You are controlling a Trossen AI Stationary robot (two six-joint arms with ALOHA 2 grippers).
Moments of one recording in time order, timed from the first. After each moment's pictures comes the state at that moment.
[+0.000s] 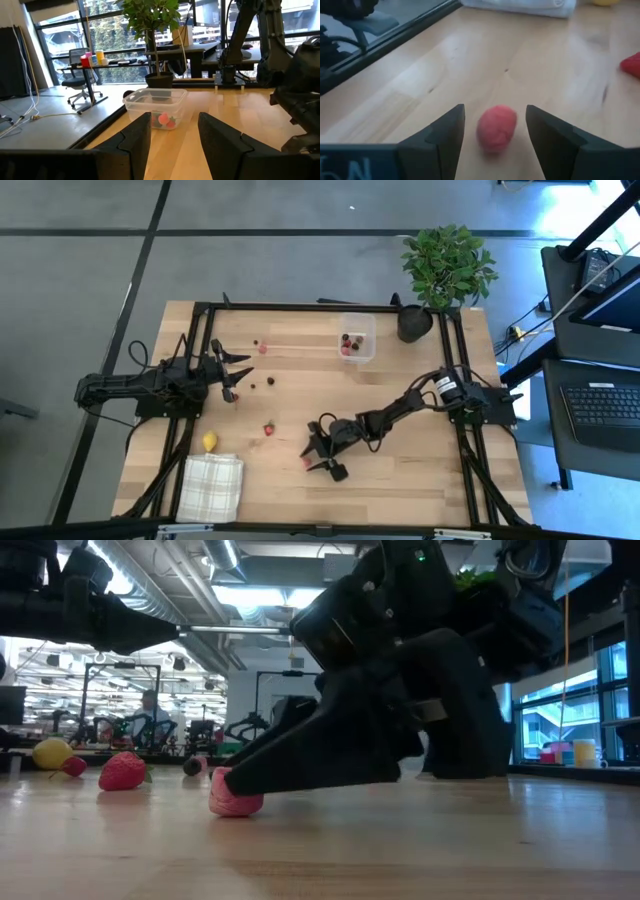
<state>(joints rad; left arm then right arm) 0.09 0.01 0.01 0.05 -0.27 0.11 0.29 2.23 1.05 0.78 -0.21 -0.06</state>
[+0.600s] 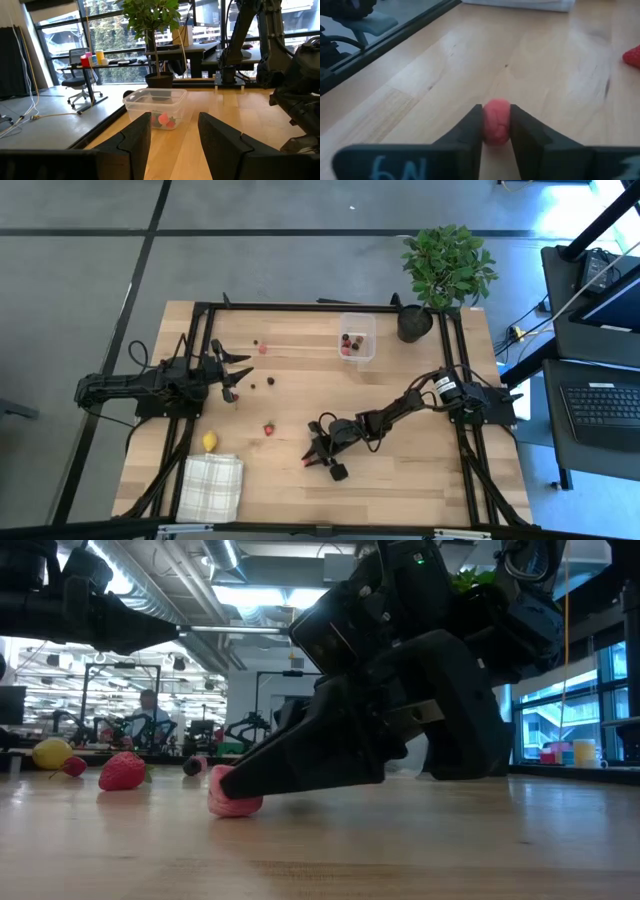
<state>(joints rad) 0.09 0.01 0.01 0.05 -0.27 0.11 0.29 2.23 1.05 0.77 -0.21 -0.03</state>
